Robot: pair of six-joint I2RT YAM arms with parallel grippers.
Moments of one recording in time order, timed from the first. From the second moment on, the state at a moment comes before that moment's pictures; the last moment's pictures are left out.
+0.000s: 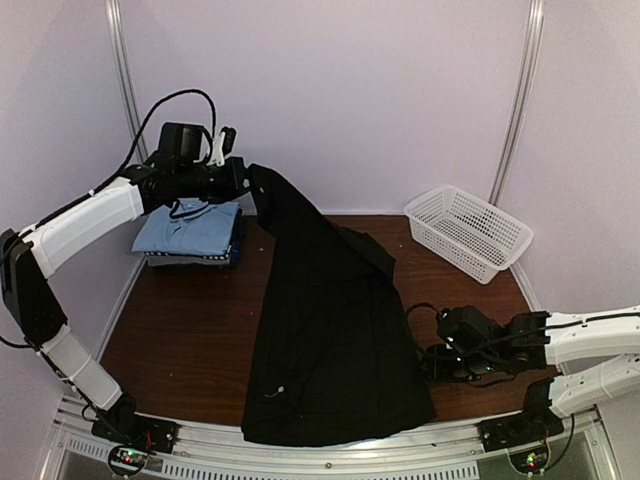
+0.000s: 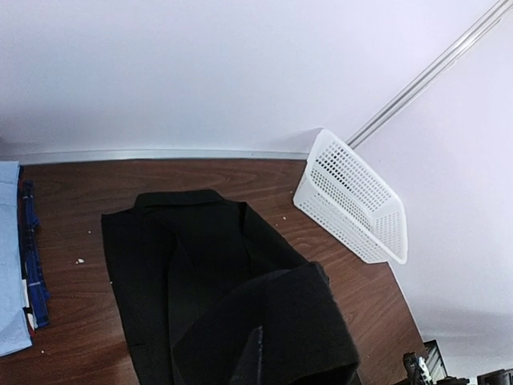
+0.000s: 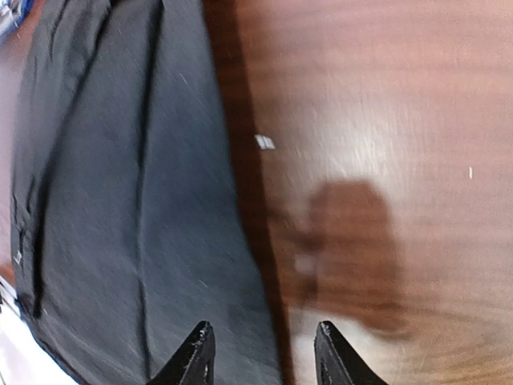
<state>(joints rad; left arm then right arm) -0.47 1.58 1.50 -0.33 0.28 -0.50 1.04 1.05 0.49 -0.47 0.18 1.04</state>
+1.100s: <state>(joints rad) -0.47 1.63 1.55 -0.27 0.29 -0.49 1.25 0.96 0.37 -0.52 0.03 1.23</state>
